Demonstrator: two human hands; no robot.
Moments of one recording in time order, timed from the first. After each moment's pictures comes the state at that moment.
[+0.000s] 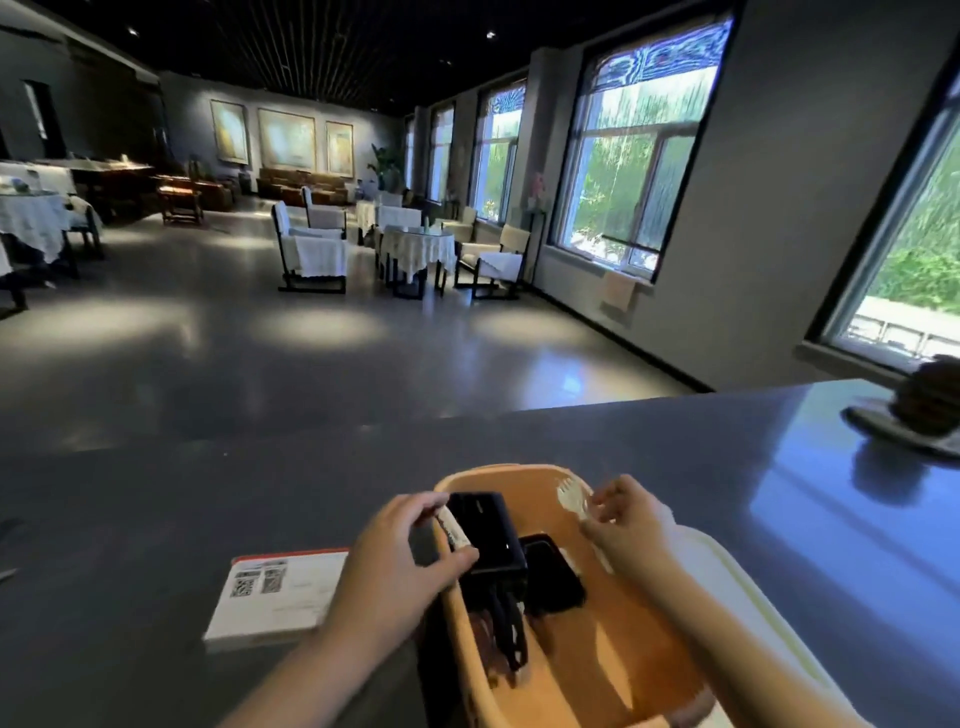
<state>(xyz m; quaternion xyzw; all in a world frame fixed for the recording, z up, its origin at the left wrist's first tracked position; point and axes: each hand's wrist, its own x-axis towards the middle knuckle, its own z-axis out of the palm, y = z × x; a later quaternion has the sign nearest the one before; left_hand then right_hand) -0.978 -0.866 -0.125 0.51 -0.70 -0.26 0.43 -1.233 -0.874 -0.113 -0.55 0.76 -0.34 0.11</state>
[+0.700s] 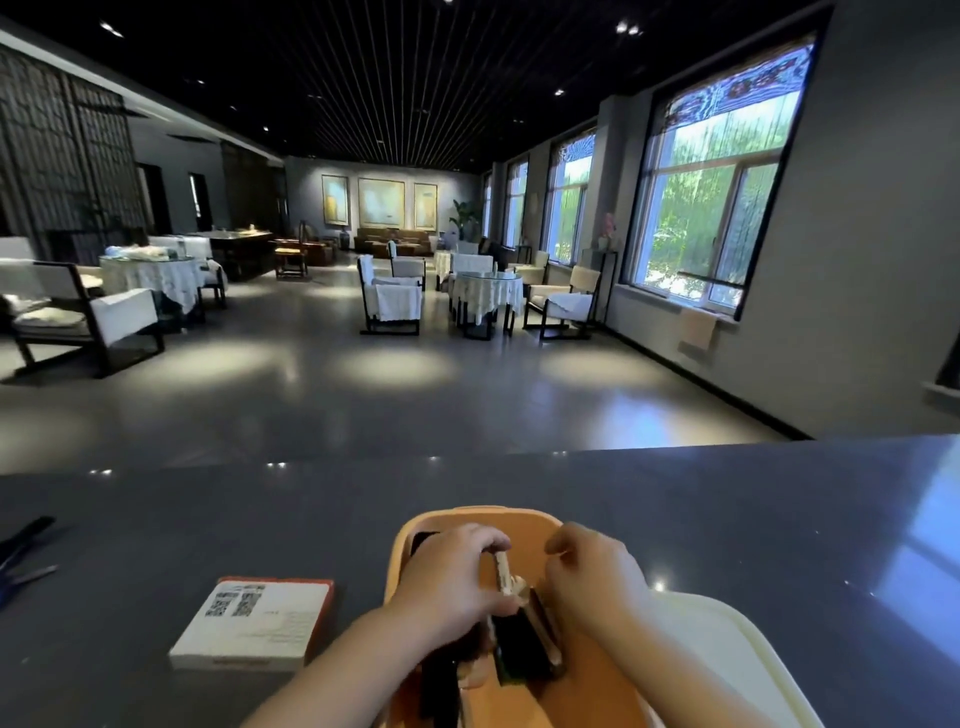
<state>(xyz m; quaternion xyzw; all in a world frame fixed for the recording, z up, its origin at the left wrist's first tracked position) -1.089 -0.903 -0.119 0.55 -0.77 -0.20 0.25 -1.266 -0.905 -0.125 -0.67 0.69 -0.24 0.11</state>
